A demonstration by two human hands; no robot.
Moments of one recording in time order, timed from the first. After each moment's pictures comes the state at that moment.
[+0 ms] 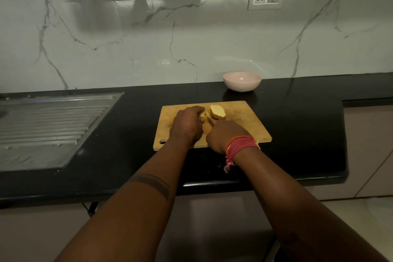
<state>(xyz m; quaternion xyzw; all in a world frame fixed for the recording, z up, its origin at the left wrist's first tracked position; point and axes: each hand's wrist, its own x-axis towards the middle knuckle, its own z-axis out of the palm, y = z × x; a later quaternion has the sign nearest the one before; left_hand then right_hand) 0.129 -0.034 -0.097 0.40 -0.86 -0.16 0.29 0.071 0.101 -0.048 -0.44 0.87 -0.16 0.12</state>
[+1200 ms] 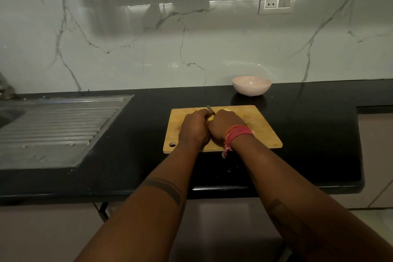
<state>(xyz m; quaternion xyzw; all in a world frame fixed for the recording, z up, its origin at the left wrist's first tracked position) 0.132 -0.032 -0.098 0.38 -0.85 -0.17 0.32 0.066 0.056 -0.039 -0.48 0.85 -0.18 0.08</state>
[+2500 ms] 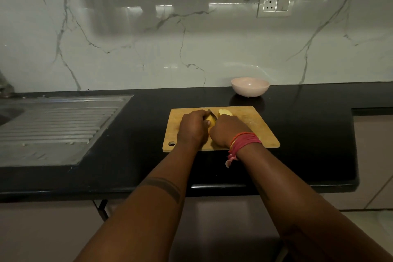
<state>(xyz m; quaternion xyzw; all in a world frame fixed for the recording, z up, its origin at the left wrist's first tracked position) 0.136 -0.029 -0.096 0.40 -0.83 -0.19 0.33 0.077 0.083 -0.027 -0.48 0.86 -0.14 0.11</state>
